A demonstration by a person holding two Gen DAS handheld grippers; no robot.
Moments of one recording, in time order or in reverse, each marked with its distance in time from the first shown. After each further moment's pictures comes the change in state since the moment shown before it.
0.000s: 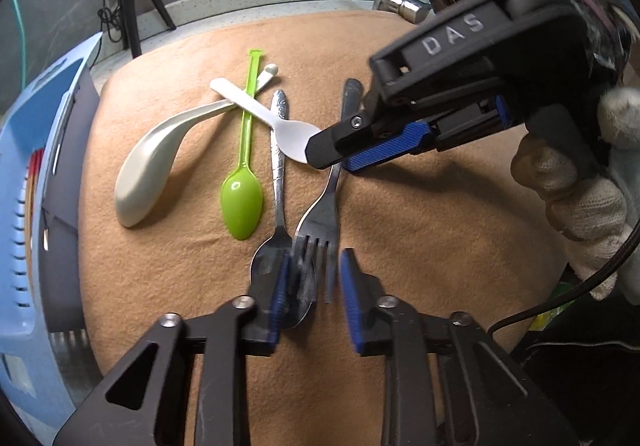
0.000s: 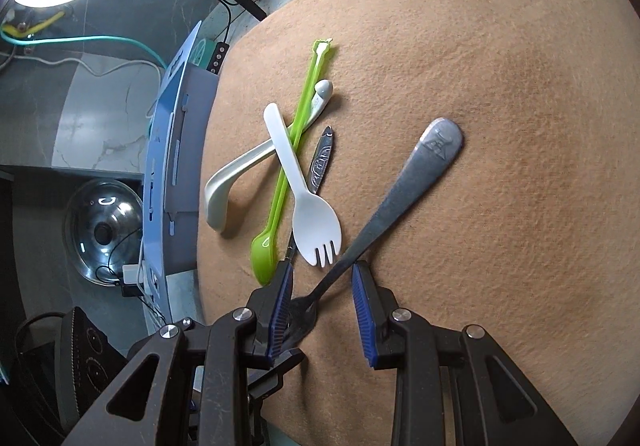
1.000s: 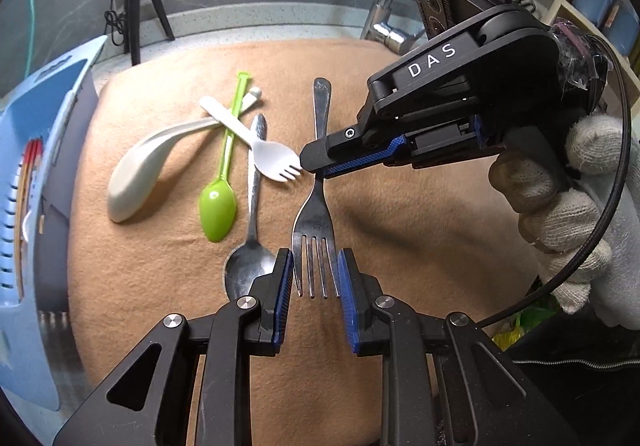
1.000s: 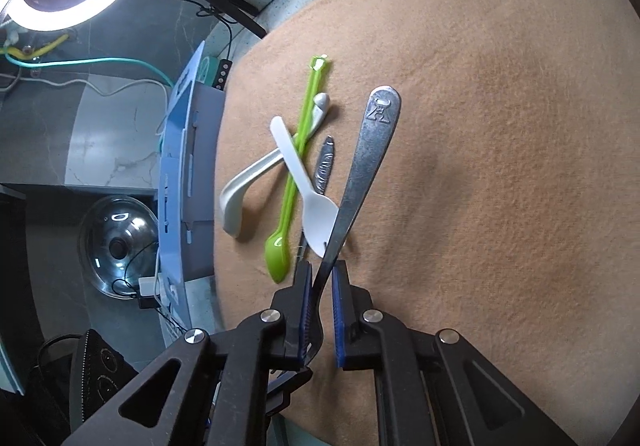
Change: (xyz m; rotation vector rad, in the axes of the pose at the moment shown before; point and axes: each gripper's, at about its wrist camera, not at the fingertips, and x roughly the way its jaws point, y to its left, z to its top) left arm -0.023 -0.003 -0.002 -0.079 -0.079 -0.086; right arm -0.019 0.003 -0.004 0.044 -0.035 0.048
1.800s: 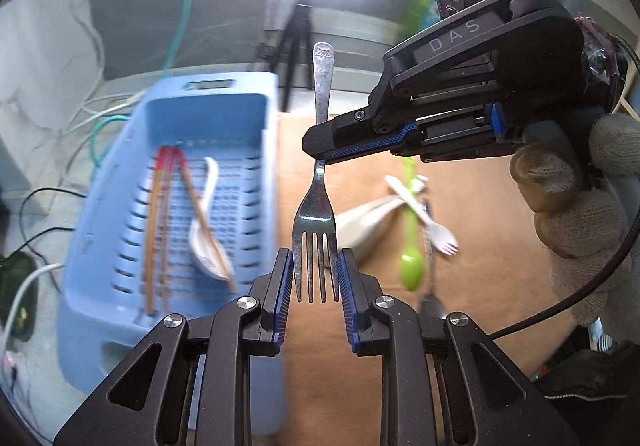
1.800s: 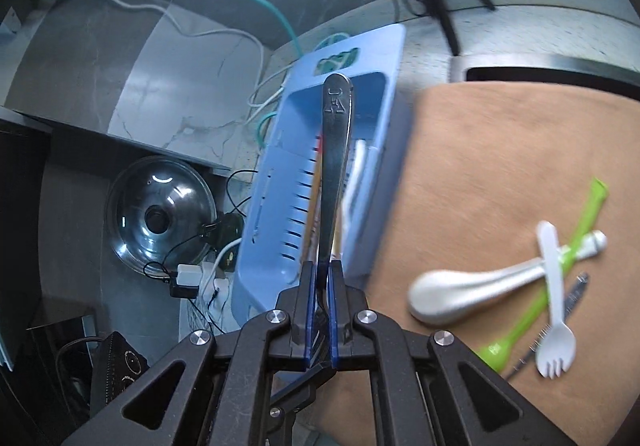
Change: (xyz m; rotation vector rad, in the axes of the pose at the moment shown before) left arm -0.074 0.122 0.006 -0.199 -0.171 0.198; right arm 0.073 0.178 0.043 -0.278 0.063 0.072
